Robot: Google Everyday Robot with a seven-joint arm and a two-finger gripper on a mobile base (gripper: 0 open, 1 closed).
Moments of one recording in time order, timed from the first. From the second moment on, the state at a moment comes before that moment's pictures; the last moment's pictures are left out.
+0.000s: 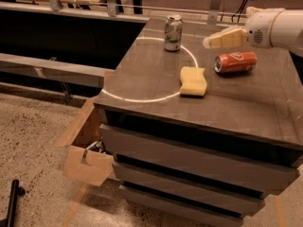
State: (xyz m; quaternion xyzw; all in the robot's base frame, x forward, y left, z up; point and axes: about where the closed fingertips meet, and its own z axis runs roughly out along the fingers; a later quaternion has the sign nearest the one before) arm 0.703 -0.220 0.977 -0.32 0.73 0.13 0.59
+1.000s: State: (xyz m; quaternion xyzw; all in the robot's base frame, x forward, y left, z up) arm 0.794 -0.154 0.945 -0.27 0.75 0.14 0.59
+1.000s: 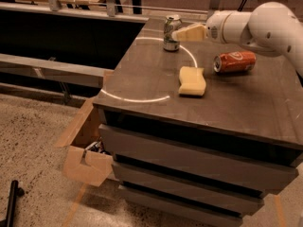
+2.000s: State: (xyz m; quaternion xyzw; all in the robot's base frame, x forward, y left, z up) arm 0.835 -0.104 0.915 -0.31 0.73 0.20 0.58
